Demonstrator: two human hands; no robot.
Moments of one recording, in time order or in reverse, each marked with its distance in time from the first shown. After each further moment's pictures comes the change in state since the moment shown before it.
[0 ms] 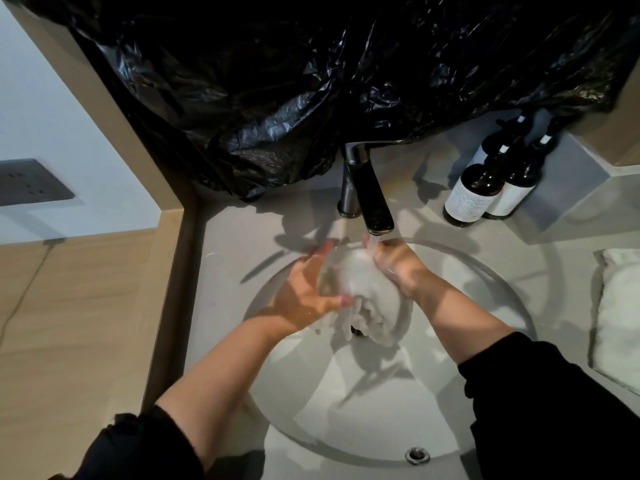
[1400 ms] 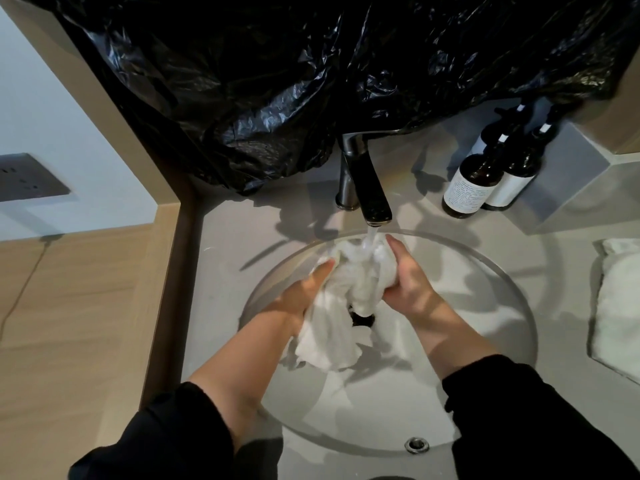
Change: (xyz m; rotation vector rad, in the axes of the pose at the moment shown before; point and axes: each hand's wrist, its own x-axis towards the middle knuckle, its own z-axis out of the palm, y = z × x) left_hand 0.003 -0.001 0.013 -0.669 -0.030 -0.794; right_hand 0.001 0.051 0.009 0.923 -0.171 0.101
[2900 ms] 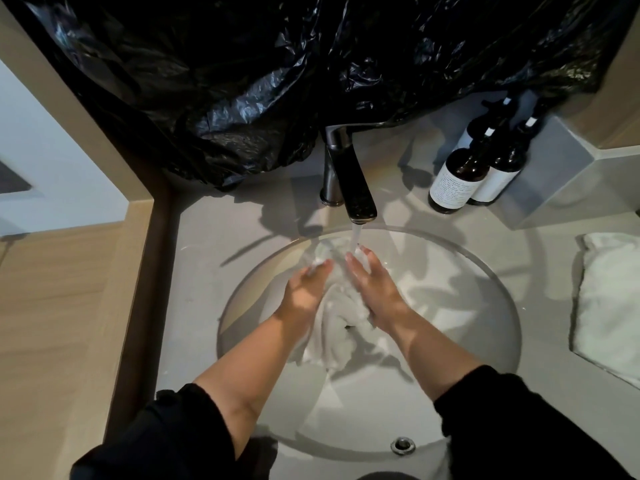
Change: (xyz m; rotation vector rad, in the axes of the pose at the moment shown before) left_hand 0.018 -0.016 0.030 -0.175 0.061 0.384; right_hand -0.006 0.026 0.001 -0.424 0.058 -0.170
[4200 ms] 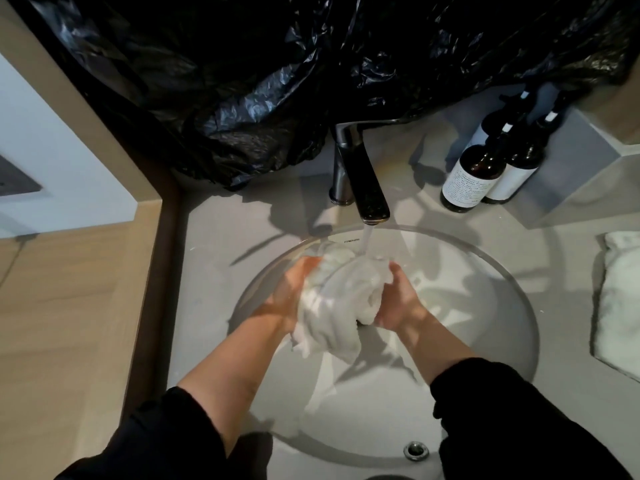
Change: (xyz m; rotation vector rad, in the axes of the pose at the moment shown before) left_hand -0.001 0.029 -0.019 -0.306 -0.432 -0.059; right_hand 0.013 0.017 -0.010 0.699 -0.200 0.429
